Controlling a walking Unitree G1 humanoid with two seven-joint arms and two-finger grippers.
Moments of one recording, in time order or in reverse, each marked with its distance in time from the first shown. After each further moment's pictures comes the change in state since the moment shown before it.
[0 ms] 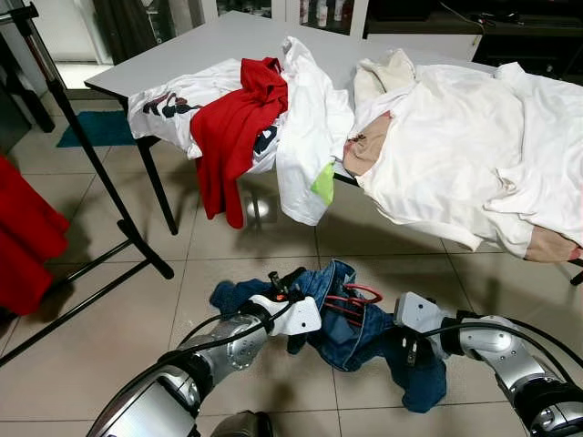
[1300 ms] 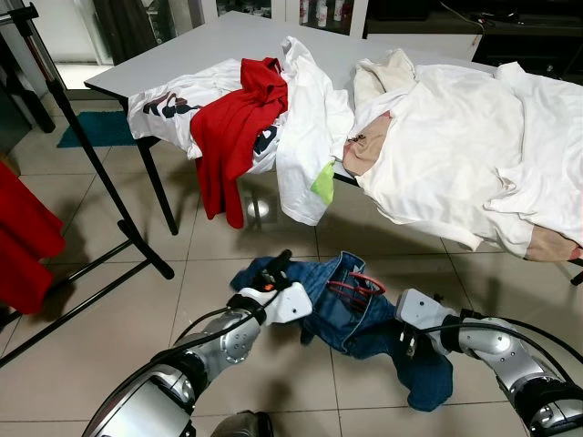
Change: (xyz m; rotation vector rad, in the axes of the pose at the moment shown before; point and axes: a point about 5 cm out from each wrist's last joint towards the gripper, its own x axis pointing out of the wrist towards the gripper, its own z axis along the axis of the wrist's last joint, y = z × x) left arm -0.005 0.016 -0.012 -0.063 0.048 0.123; right arm 0.000 -0.008 -0.005 -0.018 0.047 -0.145
